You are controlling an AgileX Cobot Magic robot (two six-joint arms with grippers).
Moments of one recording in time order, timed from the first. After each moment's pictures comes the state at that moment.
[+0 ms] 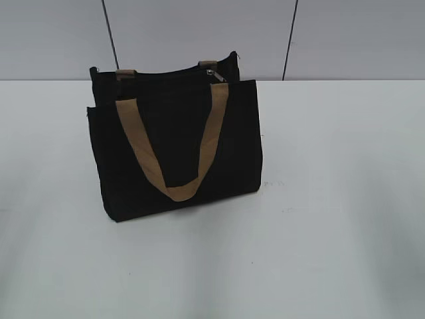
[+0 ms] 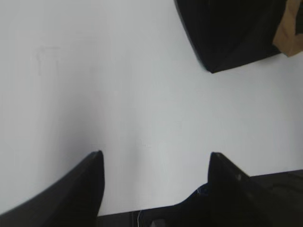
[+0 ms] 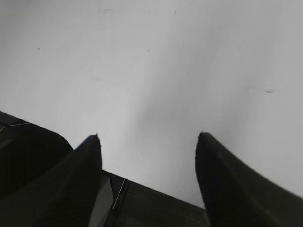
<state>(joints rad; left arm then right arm) 0.04 0.65 -0.71 -0.24 1.12 0.29 0.13 0.85 -0.74 0.15 1.04 -0.28</state>
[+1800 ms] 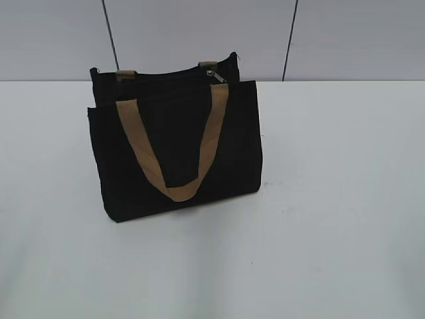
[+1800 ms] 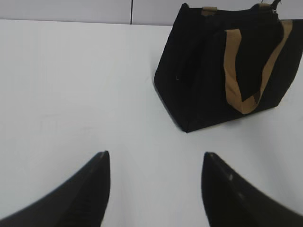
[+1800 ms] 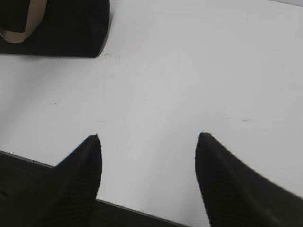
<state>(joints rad) 0.00 -0.01 -0.53 -0.25 1.07 0.21 0.13 -0.01 -0.49 0.14 1.10 -0.19</state>
